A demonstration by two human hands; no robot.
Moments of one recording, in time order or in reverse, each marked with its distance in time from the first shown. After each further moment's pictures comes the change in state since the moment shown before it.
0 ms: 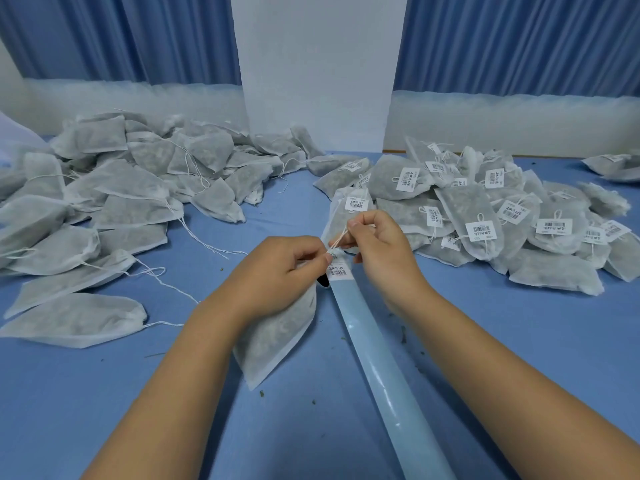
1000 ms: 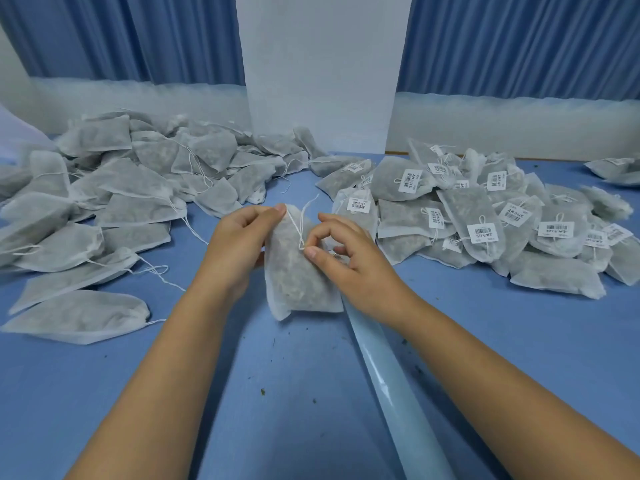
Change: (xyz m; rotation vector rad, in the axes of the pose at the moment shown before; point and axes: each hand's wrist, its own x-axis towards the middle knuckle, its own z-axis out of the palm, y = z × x) left_hand 0.010 -0.009 -0.020 -0.743 0.397 -0.462; right_hand -0.015 -0.001 0.010 -0.370 -0.332 -0.291
